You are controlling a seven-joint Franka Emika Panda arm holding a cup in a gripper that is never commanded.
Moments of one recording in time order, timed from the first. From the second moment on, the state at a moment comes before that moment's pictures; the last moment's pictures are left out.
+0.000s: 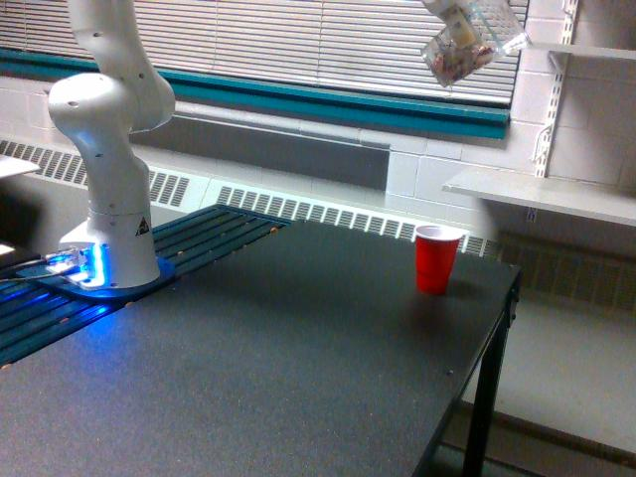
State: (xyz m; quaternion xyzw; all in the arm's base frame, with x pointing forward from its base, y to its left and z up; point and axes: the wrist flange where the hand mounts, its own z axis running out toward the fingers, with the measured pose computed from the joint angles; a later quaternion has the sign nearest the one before) arm 0.559 0.000 0.578 -0.89 0.31 -0.31 0.10
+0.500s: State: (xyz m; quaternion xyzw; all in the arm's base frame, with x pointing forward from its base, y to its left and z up) arm 0.554 0.027 0.584 -0.90 0.29 -0.32 0.09
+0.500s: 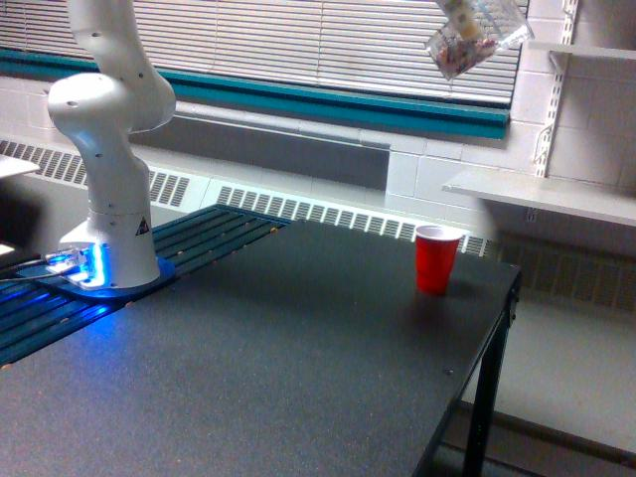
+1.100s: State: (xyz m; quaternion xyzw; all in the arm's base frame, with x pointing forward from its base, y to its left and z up) arm 0.537 0.098 0.534 -0.92 0.22 -0.29 0.11
